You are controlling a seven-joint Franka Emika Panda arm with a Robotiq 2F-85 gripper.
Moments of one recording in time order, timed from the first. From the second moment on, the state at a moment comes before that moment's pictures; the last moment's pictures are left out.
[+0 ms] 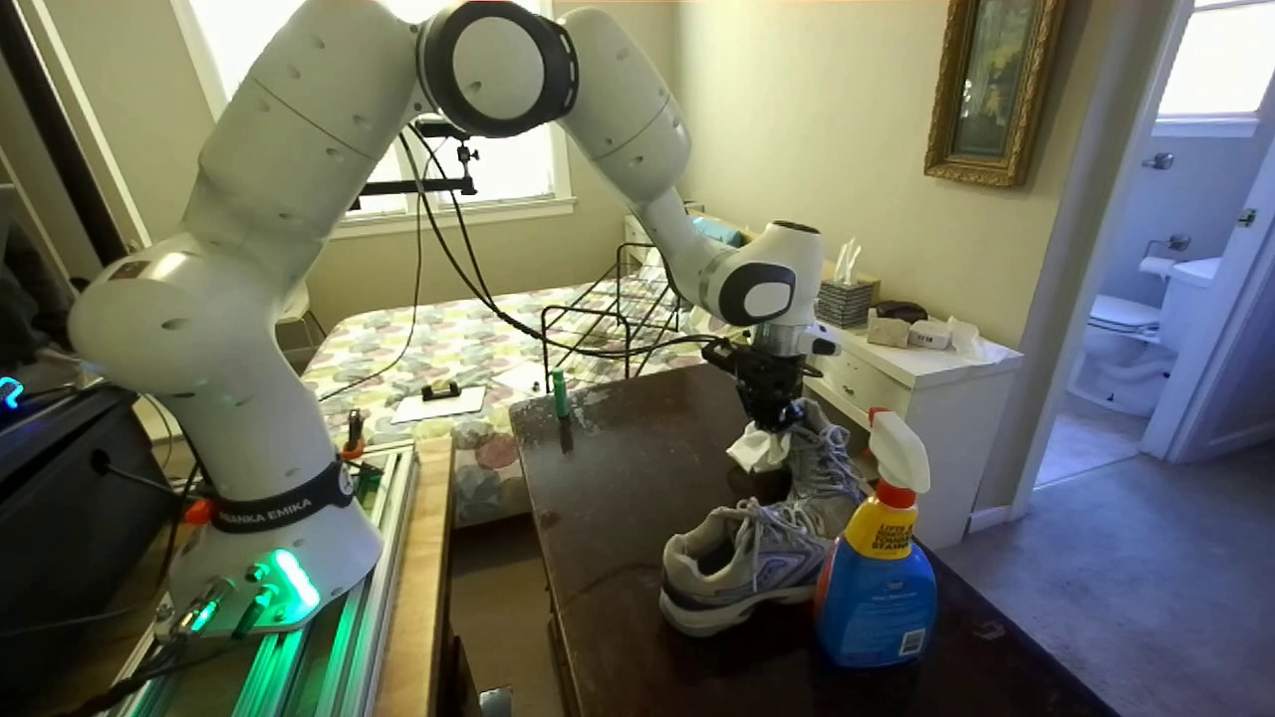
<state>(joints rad) 0.06 0.75 0.09 -1.75 -0.08 2.46 -0.15</state>
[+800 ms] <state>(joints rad) 0.03 0.76 -0.04 -1.76 -0.09 2.40 -0.05</state>
